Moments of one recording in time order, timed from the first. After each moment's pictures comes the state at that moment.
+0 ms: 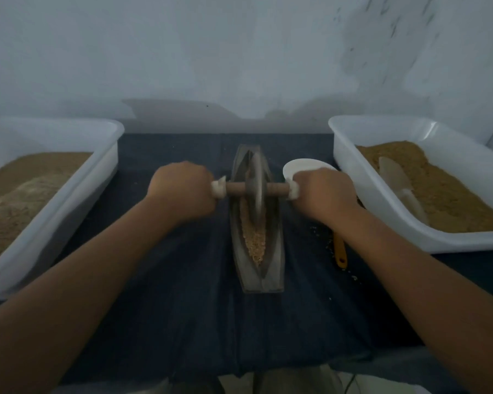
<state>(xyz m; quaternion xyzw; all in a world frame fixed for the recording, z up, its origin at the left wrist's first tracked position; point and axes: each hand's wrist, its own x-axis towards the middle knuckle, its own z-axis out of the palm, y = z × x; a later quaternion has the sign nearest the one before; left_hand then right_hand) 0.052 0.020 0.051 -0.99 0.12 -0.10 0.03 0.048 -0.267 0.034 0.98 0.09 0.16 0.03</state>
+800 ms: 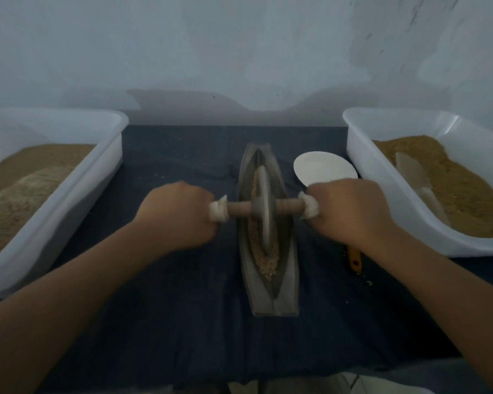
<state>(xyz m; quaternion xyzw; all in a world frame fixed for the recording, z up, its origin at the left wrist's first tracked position) 0.014 0.042 0.026 -0.98 0.15 -0.09 0.00 0.015 -0.279 0.025 0.96 0.19 0.22 -0.01</state>
